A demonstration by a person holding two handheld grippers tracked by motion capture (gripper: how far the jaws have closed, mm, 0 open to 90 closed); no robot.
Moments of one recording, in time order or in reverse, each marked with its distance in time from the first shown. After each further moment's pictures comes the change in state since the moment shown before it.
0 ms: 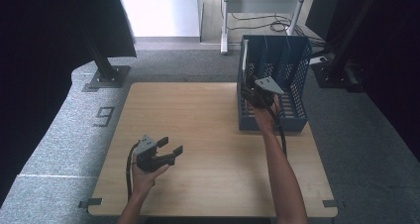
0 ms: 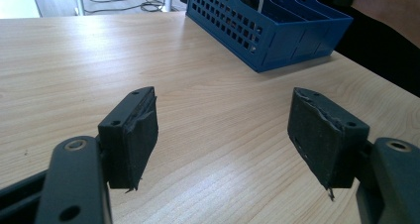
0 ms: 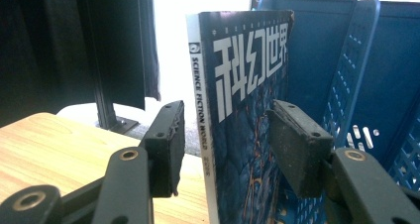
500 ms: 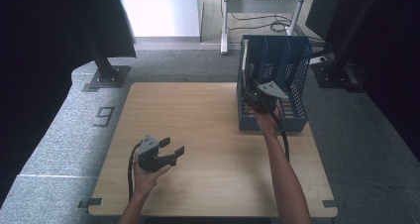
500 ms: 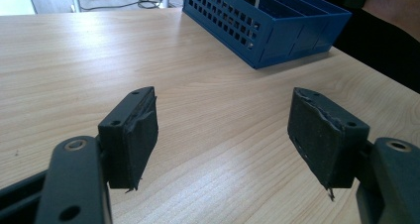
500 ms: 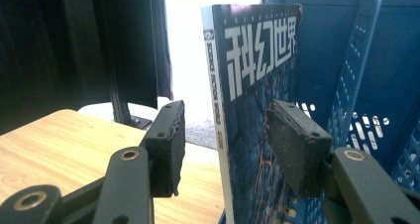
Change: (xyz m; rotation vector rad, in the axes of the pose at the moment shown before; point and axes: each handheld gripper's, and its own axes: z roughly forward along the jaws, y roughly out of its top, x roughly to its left) left arm -0.003 -0.001 0.004 0.011 -0.007 0.005; right arm -0.001 -0.006 -0.017 0.009 0.044 0.024
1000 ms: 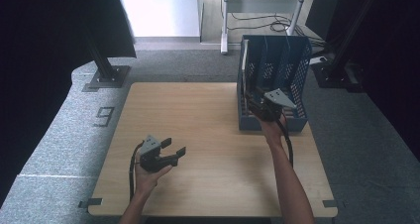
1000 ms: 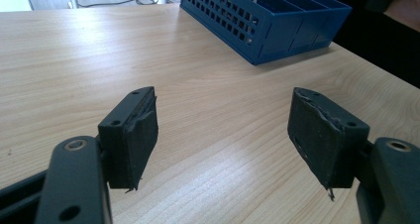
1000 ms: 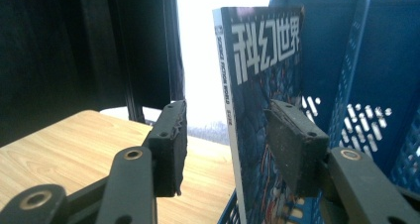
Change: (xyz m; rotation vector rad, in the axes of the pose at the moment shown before) left arm -0.003 -0.002 0.004 0.016 -0.004 0.008; right arm 0.000 -0.006 -0.033 -0.033 0.053 0.030
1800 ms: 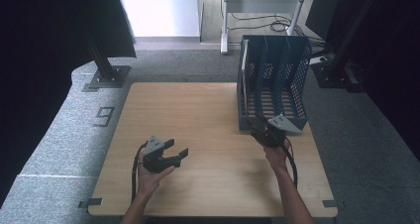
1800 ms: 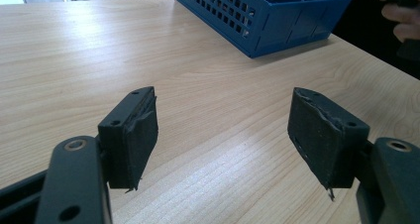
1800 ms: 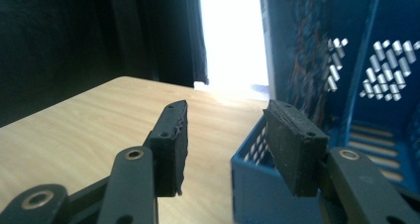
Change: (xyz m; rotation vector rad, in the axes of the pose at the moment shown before) left arm -0.003 -0.002 0.006 0.022 -0.007 0.010; right arm 0.014 -0.052 -0.053 0.081 0.088 0.044
